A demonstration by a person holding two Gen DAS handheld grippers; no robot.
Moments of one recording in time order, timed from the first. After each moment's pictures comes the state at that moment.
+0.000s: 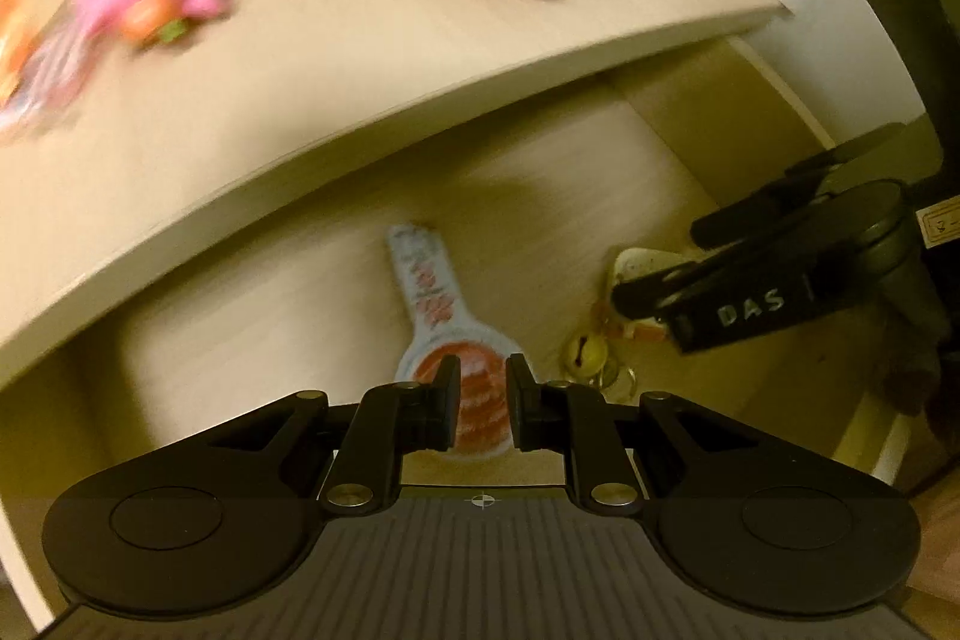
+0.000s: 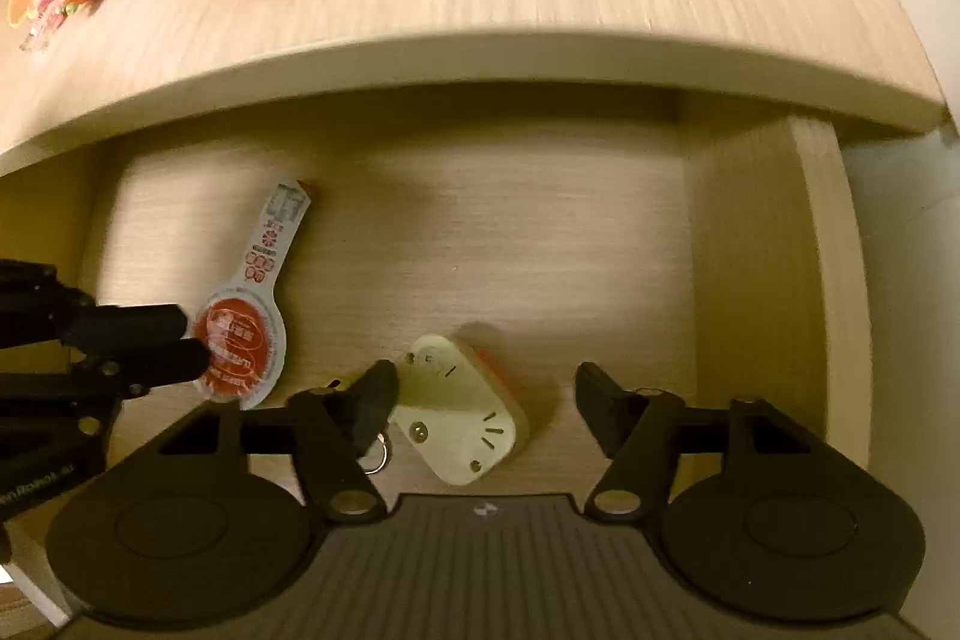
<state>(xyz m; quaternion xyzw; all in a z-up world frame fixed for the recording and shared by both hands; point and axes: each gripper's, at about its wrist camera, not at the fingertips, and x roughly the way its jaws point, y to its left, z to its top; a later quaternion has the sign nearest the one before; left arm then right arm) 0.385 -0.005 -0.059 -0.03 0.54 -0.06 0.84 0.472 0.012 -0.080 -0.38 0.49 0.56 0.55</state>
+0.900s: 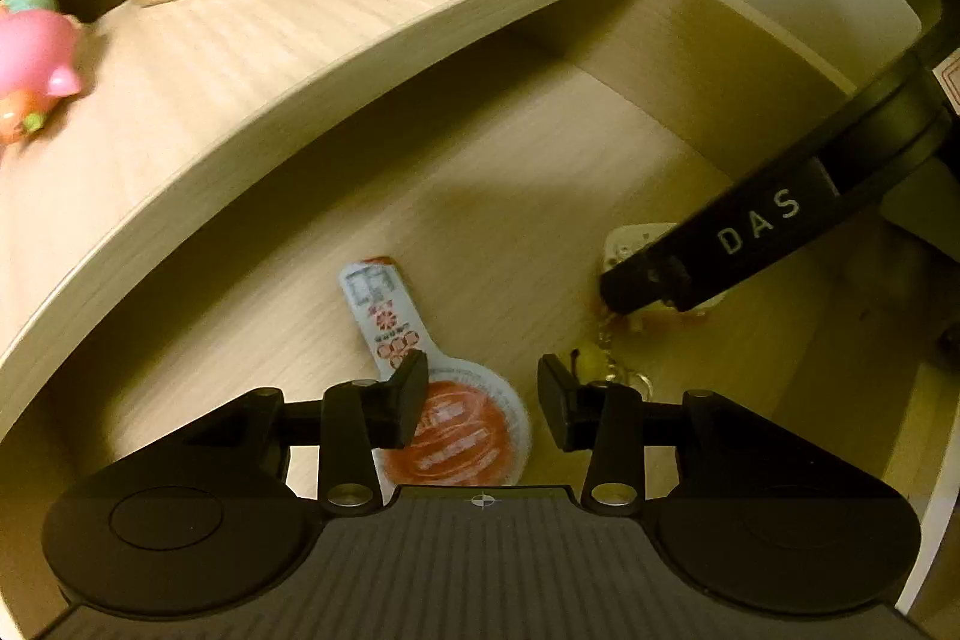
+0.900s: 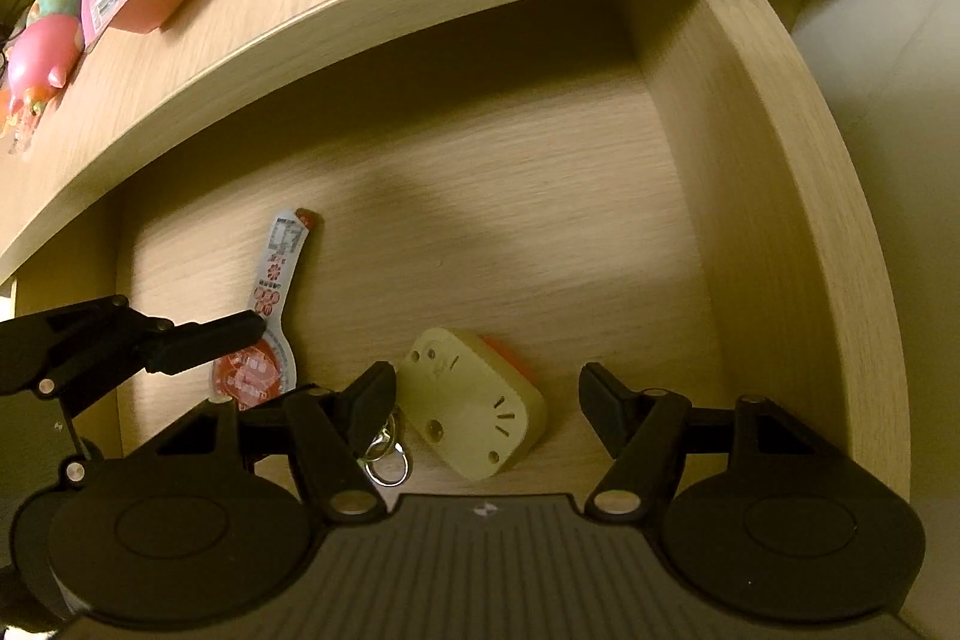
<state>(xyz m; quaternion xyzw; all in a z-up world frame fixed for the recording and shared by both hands) 0.382 -0.033 -0.072 0.05 0.53 -0.08 0.84 0.496 -0.001 -0.088 -0.29 0.57 0.54 0.55</state>
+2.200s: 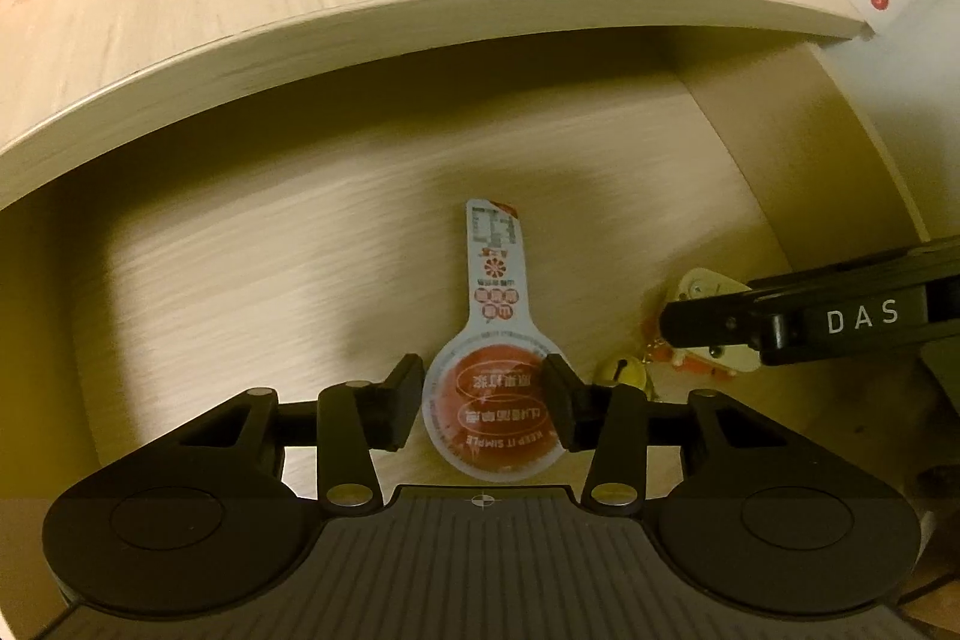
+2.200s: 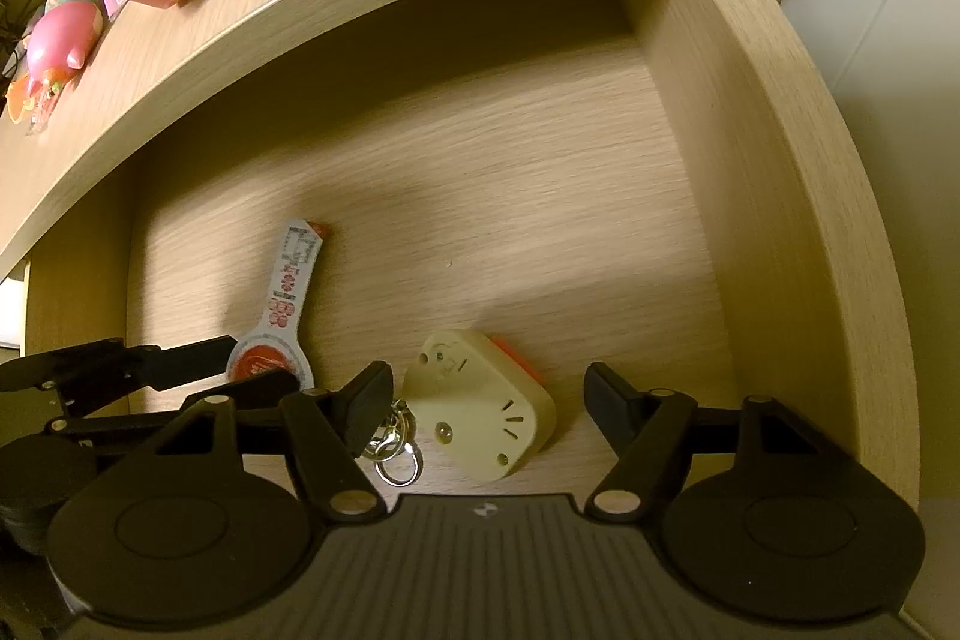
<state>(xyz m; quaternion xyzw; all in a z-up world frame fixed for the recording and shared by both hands) 0.388 0.011 -0.079 -0.12 0.56 0.02 0.82 0.493 0.012 -0.095 -0.28 0.57 0.55 0.55</state>
